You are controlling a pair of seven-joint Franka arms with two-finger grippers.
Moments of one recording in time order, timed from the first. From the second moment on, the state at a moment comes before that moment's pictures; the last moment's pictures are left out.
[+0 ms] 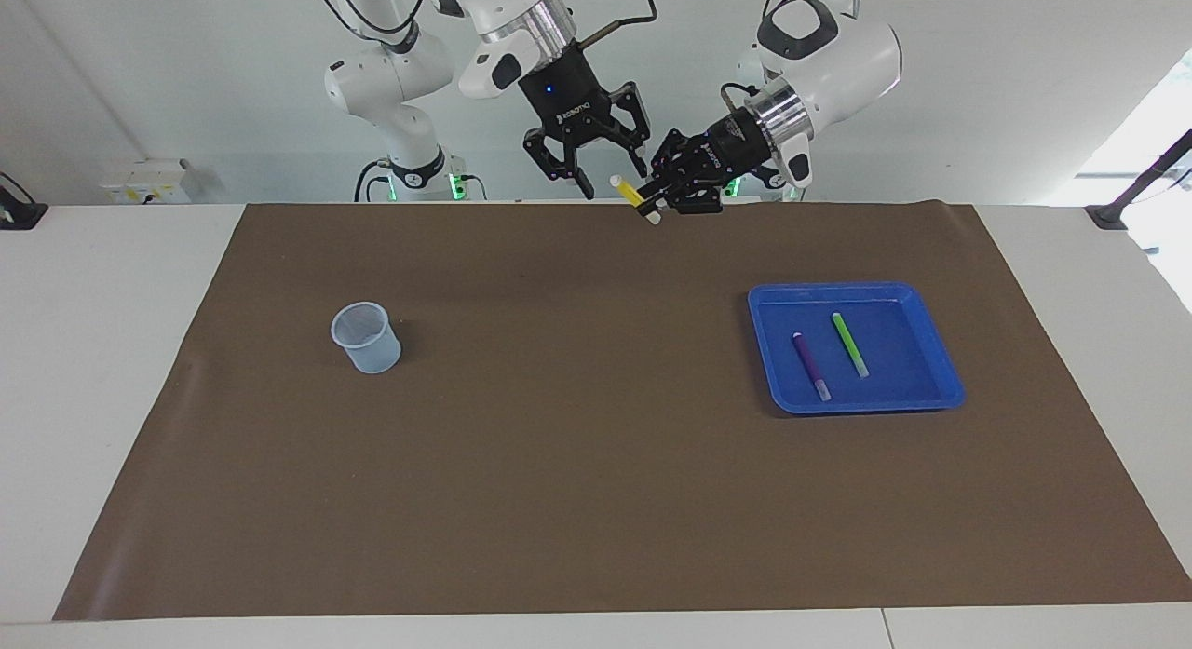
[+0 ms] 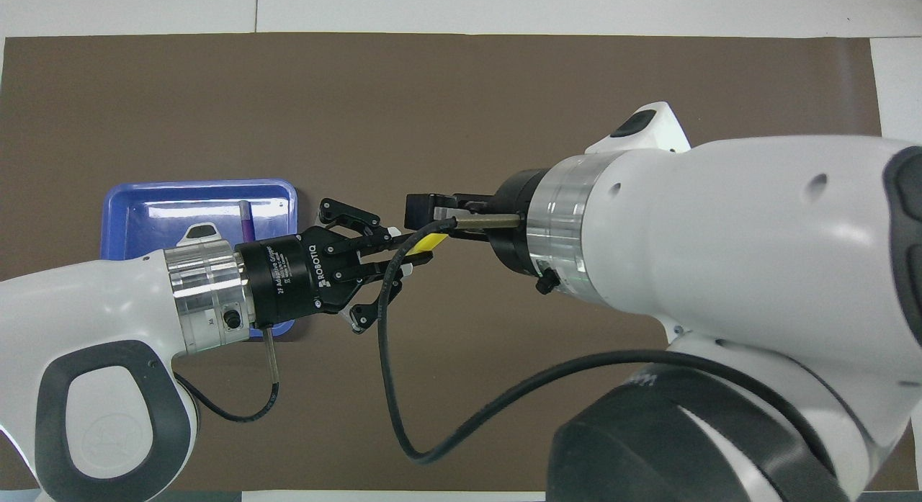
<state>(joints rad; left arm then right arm) -0.48 -0.28 -0.05 -2.19 -1.23 2.36 -1.70 0.52 0.00 0.03 -1.60 0.33 2.04 0.53</state>
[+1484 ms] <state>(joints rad) -0.48 -0.28 -0.04 -2.19 -1.24 2.40 -1.76 0.50 0.00 0.02 -1.60 0.19 2.00 0.49</state>
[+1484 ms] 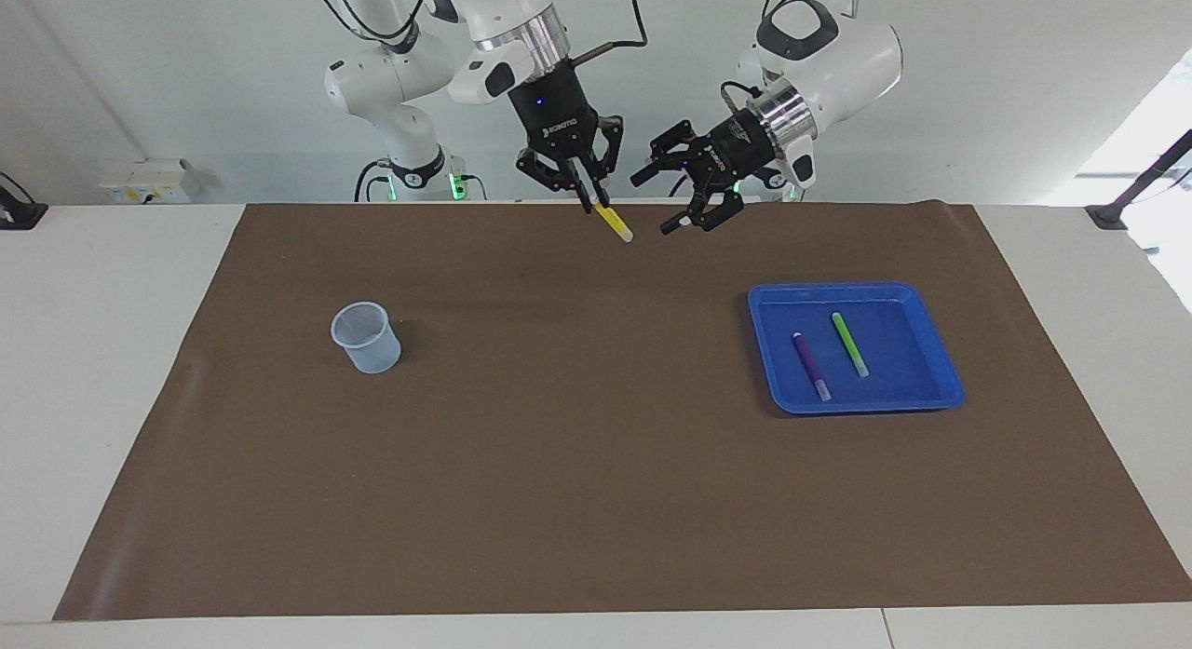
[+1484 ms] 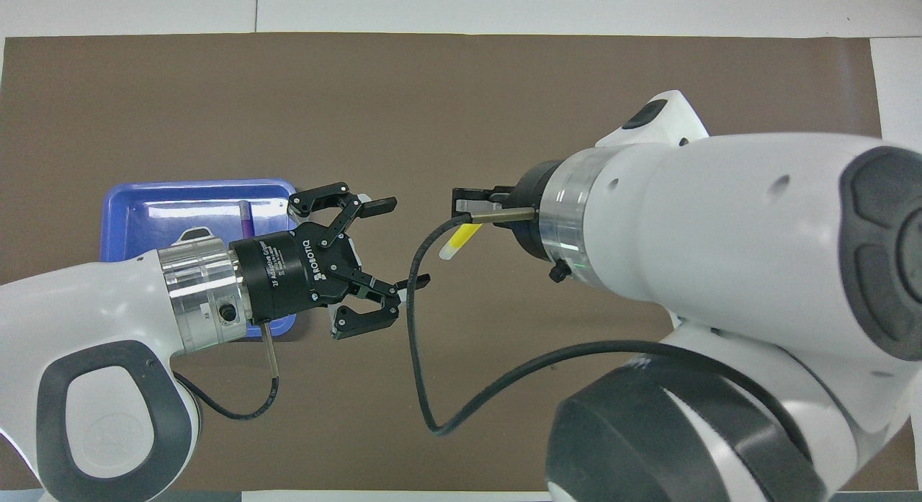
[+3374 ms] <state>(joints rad) -0.04 -0.28 -0.02 -2.15 -0.45 1.88 -1.19 -0.03 -0.24 0.01 -2.26 0.00 2.28 -0.20</state>
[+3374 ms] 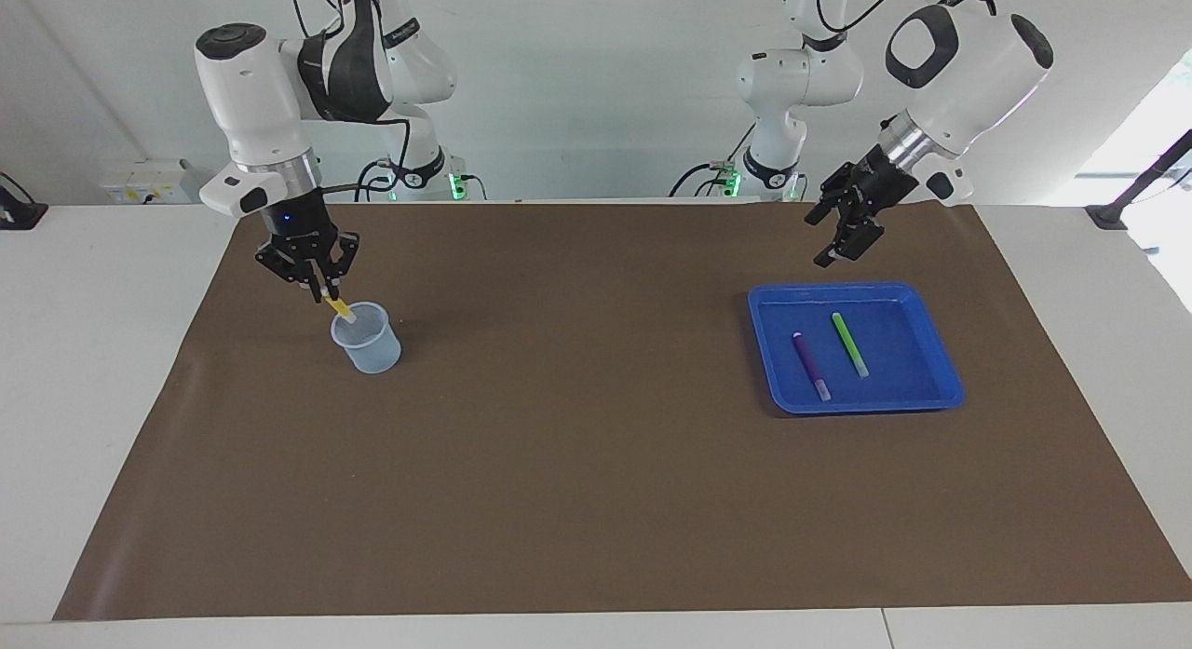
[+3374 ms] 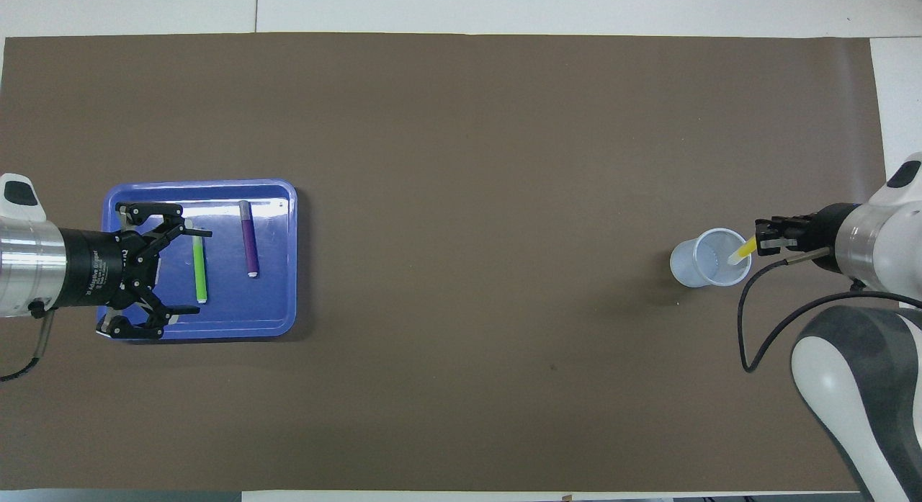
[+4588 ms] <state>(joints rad) 0.07 0.06 -0.03 -2.18 -0.13 2.19 -0.01 -0.04 -0.15 0.01 -2.38 0.00 2.51 -0.13</state>
